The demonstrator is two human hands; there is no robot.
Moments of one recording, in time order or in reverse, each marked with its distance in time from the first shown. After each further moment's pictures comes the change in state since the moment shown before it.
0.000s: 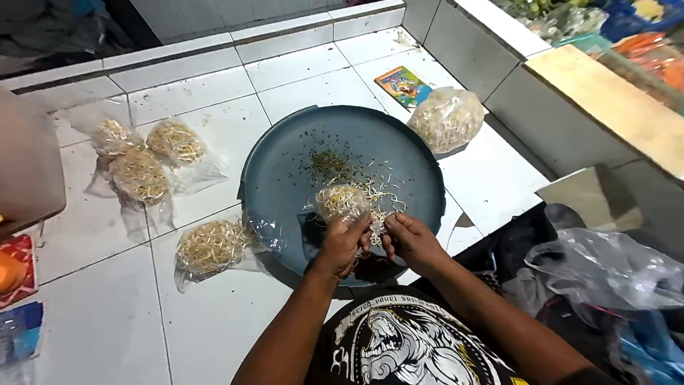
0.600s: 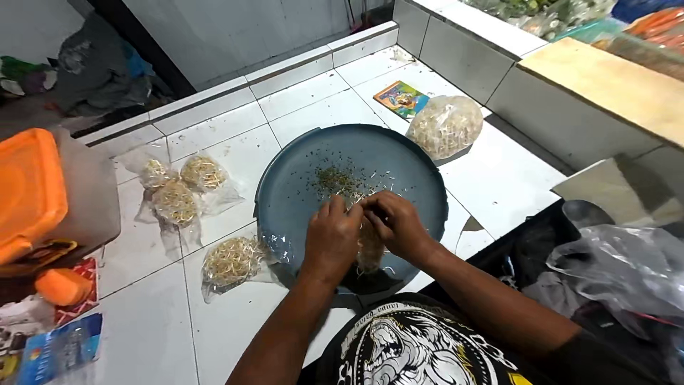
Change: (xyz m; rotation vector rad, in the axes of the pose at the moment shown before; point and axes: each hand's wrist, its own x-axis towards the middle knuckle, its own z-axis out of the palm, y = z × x) left_hand -0.002 0.063 0.026 1.910 0.139 0.513; right_hand 0.032 -0.043 0.022 -0.878 0.194 -0.757
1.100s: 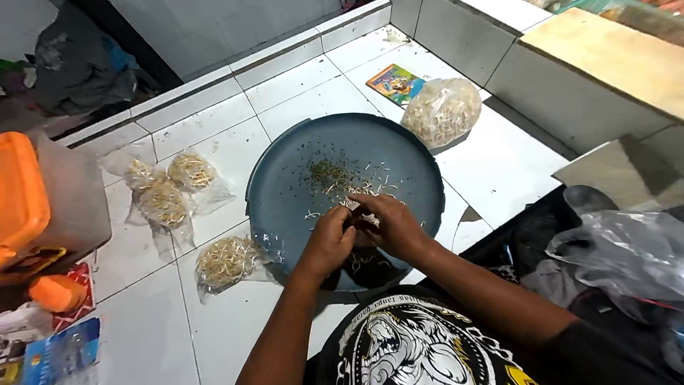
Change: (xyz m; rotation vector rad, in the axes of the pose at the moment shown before) left_hand -0.004 -0.023 0.039 -0.724 -0.250 -0.159; right_hand -0.014 0.019 0.003 -0.121 -0.152 0.032
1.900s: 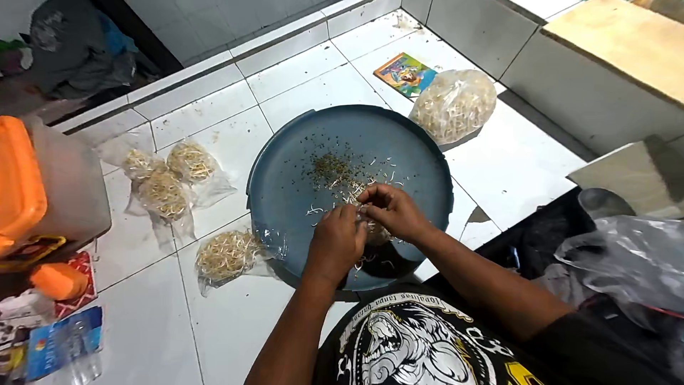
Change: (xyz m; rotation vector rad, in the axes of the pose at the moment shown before) left_hand -0.002 0.013 0.015 0.432 0.155 0.019; right_hand 0.016 0.031 0.009 0.663 -0.073 0.266
